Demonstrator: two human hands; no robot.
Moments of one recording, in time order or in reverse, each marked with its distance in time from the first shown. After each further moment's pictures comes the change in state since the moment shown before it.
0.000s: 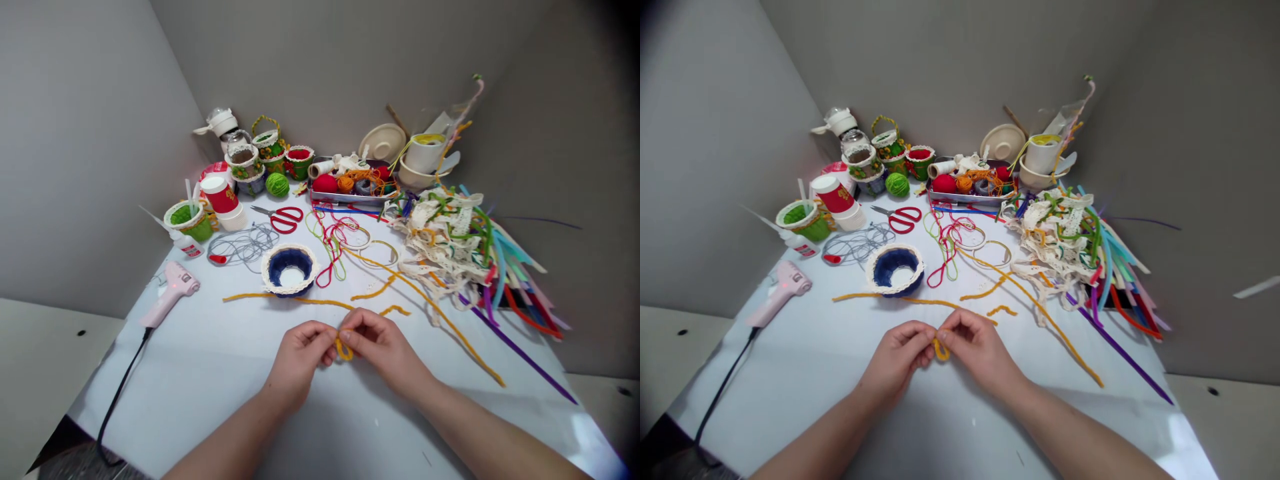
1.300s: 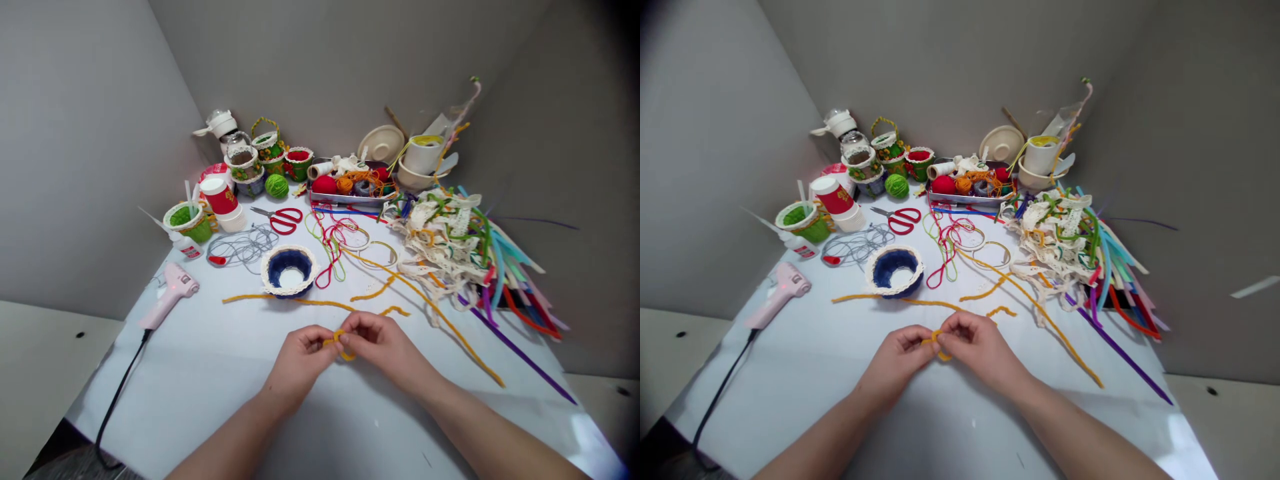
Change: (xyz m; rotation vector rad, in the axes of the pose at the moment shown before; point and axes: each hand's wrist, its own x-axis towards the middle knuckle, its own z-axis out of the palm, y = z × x) left_hand -0.001 0.004 -0.003 0.131 -0.057 -0.018; right_hand 0.003 -0.002 -0.006 -0.129 -0.018 0.098
